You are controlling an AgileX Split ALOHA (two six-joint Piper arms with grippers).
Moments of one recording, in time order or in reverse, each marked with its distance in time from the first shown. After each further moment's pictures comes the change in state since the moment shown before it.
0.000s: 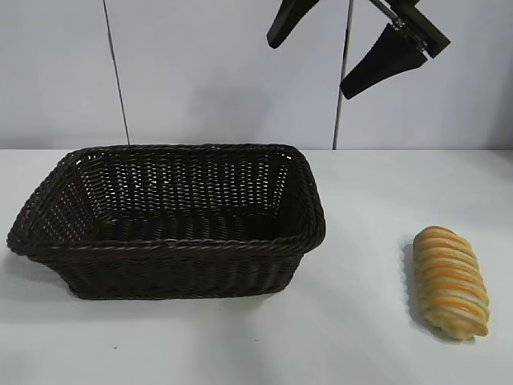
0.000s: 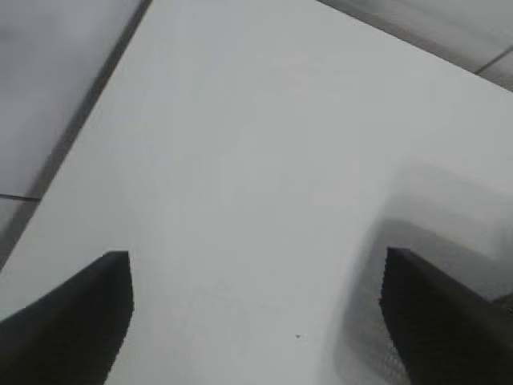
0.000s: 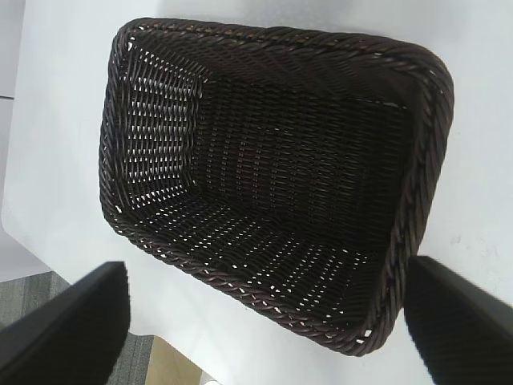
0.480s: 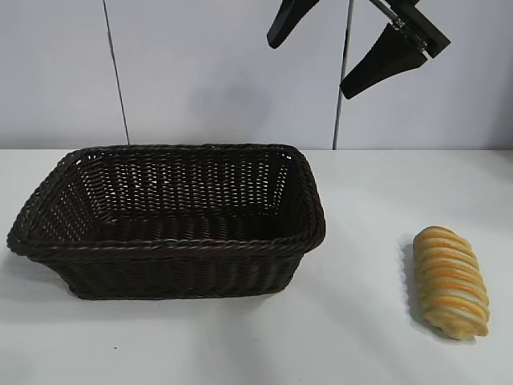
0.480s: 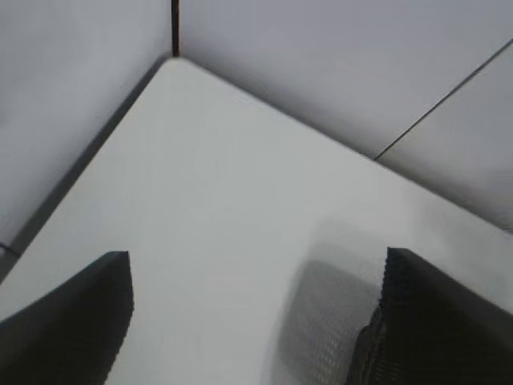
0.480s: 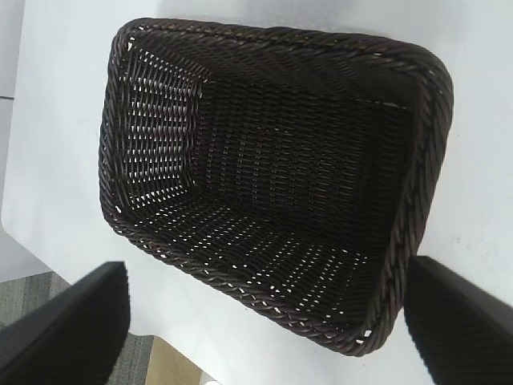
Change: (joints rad) left arm 0.000 -0.716 0.040 -0.115 0.018 0.246; right arm 0.000 0.000 0.000 -0.001 0.000 0.000
